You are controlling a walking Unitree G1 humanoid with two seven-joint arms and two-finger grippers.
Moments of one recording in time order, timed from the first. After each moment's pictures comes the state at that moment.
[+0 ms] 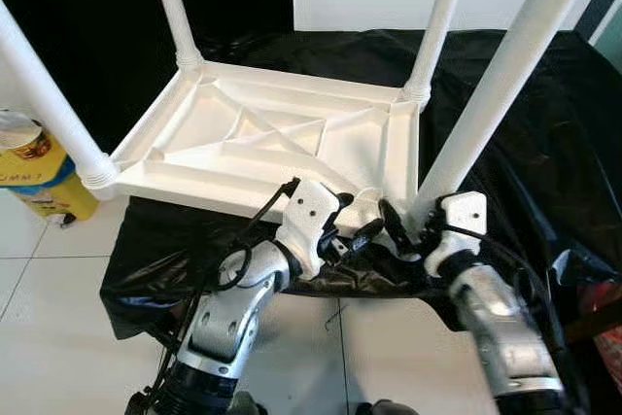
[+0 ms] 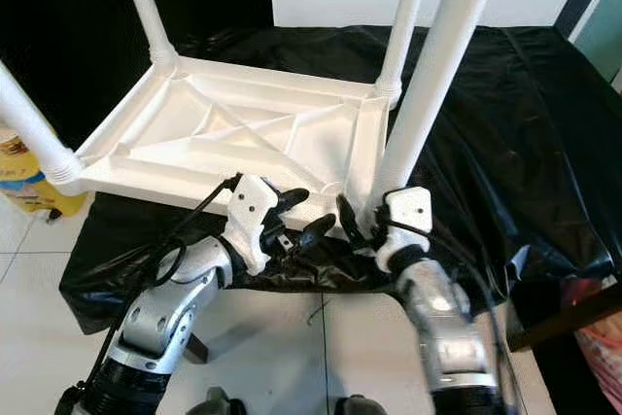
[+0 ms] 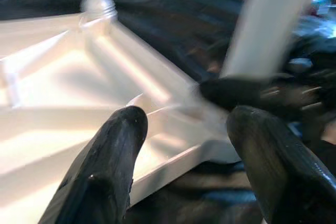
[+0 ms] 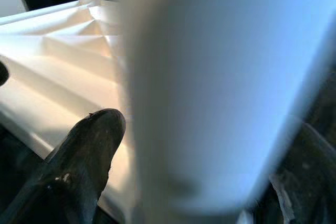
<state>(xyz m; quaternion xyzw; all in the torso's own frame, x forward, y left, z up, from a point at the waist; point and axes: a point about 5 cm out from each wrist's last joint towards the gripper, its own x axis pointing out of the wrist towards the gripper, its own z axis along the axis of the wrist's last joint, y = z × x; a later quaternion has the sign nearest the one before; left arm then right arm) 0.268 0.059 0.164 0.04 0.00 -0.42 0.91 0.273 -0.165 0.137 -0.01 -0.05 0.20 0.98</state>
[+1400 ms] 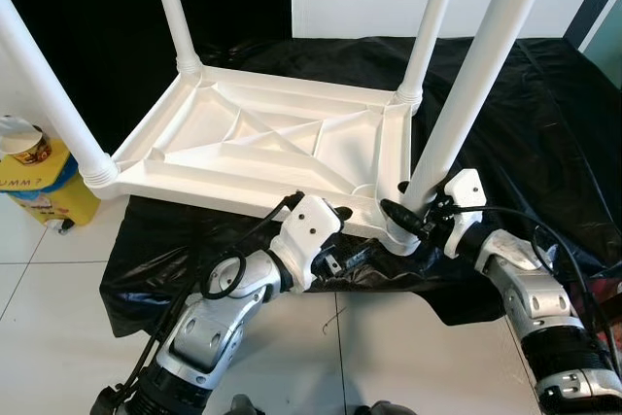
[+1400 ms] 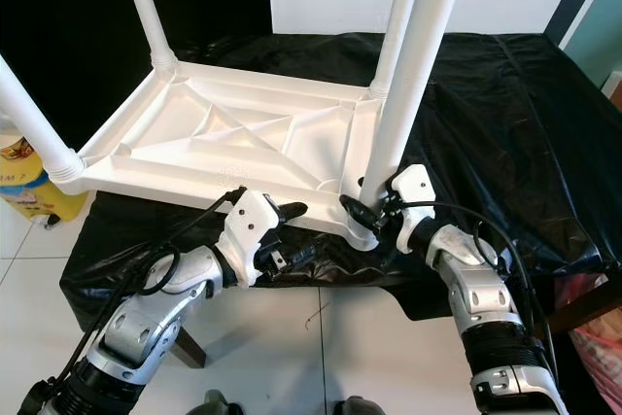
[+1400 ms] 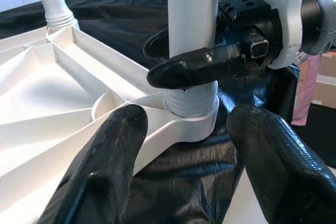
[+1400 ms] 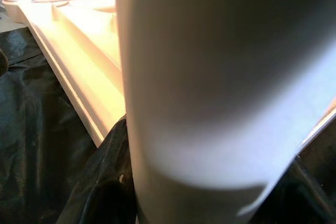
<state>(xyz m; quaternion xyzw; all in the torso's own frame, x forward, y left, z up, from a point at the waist) 0.253 0.057 0.160 0.10 -0.01 -0.47 0.88 0.307 -0.169 0.130 -0.07 -0.02 0.33 0.94</state>
